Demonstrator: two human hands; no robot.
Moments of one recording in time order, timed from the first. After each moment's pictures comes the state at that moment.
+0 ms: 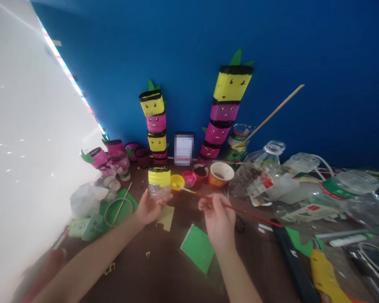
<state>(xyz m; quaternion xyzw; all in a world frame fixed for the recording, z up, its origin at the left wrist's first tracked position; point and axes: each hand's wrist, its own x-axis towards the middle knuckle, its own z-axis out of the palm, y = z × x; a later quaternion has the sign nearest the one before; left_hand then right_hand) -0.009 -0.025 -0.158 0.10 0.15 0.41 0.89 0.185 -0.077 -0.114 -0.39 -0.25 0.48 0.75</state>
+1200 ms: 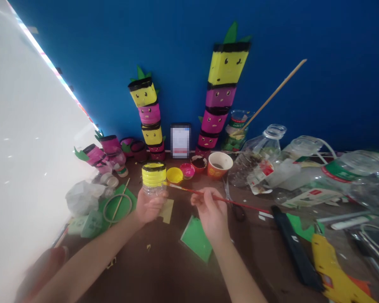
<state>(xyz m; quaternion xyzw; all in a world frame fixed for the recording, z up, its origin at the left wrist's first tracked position) -0.007 -0.033 -0.137 0.03 0.11 0.31 0.94 0.176 -0.084 -0.125 -0.35 -0.28 0.53 0.72</state>
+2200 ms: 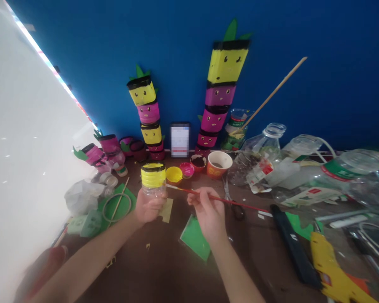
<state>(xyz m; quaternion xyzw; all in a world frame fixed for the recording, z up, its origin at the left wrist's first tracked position) -0.010 -0.032 -0.143 0.03 0.10 0.28 0.95 0.176 -0.084 -0.127 -0.35 -0.26 0.54 0.72</state>
